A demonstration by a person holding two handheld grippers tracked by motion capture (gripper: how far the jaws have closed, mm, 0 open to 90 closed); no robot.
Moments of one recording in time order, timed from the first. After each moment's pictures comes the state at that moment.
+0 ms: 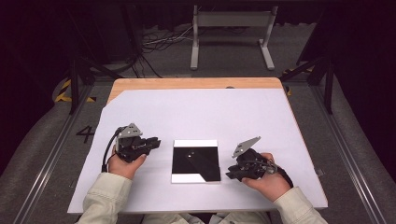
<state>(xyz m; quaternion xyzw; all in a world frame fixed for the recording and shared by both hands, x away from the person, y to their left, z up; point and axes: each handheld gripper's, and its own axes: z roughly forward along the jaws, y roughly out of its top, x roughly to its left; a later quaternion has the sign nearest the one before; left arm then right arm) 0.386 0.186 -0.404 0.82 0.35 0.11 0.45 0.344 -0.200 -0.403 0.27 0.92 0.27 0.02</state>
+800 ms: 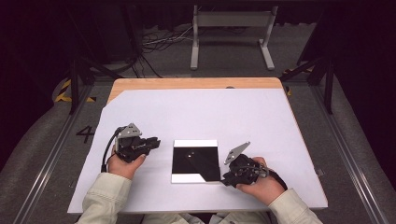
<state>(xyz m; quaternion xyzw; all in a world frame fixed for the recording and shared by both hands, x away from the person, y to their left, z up) 0.386 0.187 -0.403 0.82 0.35 0.11 0.44 0.338 -0.183 -0.415 0.25 0.94 0.25 0.00</state>
